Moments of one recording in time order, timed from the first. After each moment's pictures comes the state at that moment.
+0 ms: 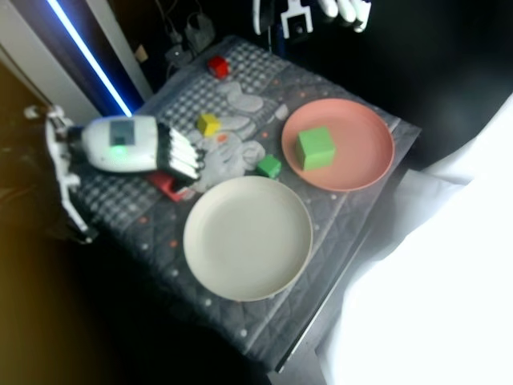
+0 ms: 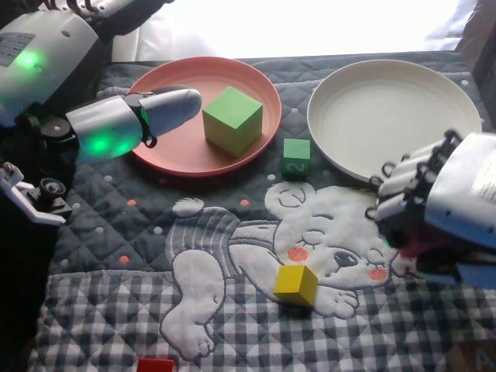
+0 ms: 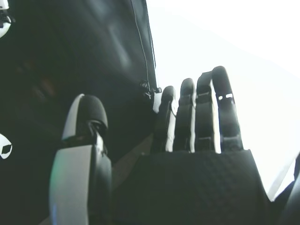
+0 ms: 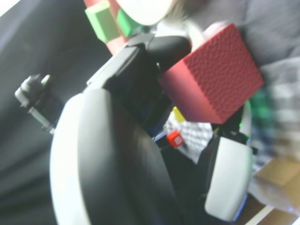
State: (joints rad) left arm 0.82 -0.88 0.93 -0.23 -1.09 0.40; right arm -0.79 -0.88 0.90 2.99 -0.87 2.07
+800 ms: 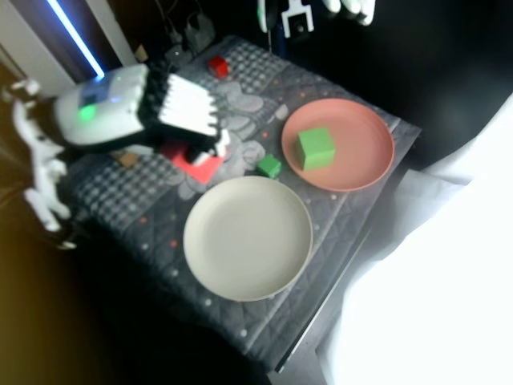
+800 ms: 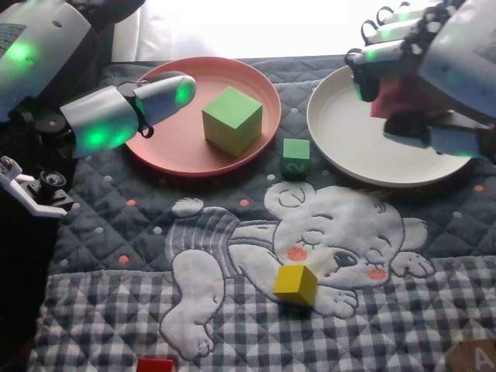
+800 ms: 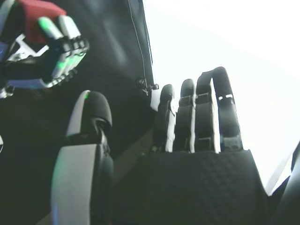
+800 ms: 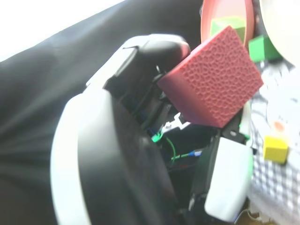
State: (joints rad) left arm 0.82 -0.88 0.93 -0.23 -1.14 0.40; right arm -0.55 -0.98 1.11 2.98 -0.94 2.07
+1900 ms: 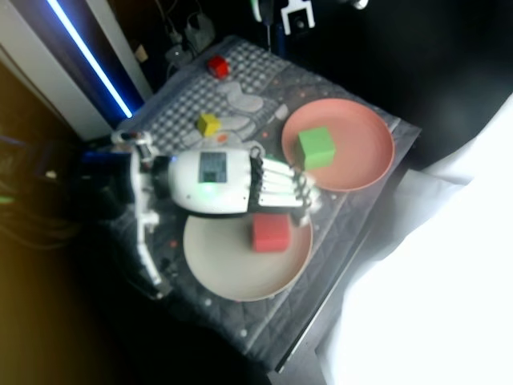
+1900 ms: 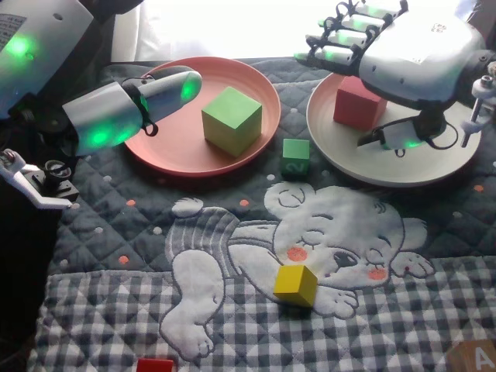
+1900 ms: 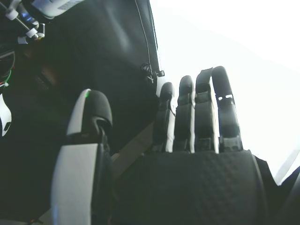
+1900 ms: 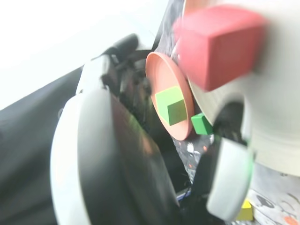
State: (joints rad) left arm 0.81 -0.88 0.93 -0.18 -1.18 0.40; right arm -0.45 -1.19 1.36 2.99 -0.56 2.08
